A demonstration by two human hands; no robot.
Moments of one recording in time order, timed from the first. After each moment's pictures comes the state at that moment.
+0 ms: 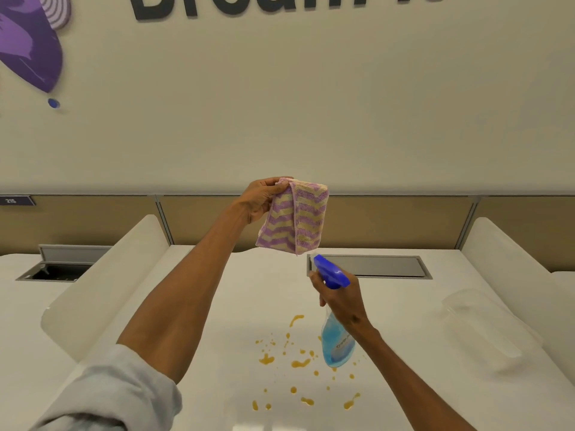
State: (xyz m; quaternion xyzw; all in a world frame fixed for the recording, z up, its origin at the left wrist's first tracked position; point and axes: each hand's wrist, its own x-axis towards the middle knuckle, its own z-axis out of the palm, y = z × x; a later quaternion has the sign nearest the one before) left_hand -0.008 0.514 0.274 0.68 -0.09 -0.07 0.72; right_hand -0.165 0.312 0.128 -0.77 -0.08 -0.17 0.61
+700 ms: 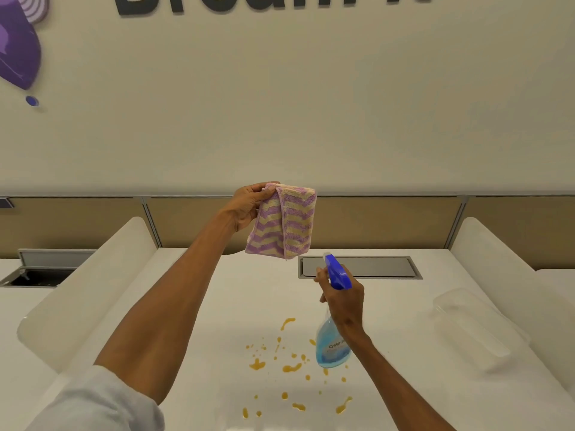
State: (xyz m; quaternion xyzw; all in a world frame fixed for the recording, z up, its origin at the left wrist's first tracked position) left_hand -0.001 0.519 0.261 0.66 -0.08 -0.07 0.74; right_hand -0.154 0.305 0.114 -0.74 0.03 -0.26 0.62
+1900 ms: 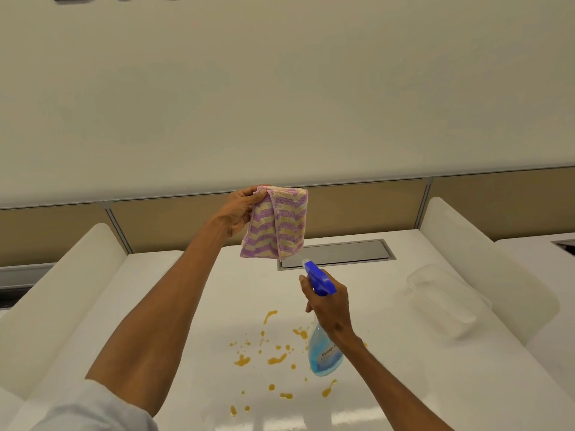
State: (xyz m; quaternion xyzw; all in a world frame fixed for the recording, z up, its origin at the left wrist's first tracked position) left_hand 0.002 0.475 0.233 0.66 -0.09 -0.10 0.74; right_hand -0.180 0.289 0.094 -0.76 0.02 -0.23 0.61
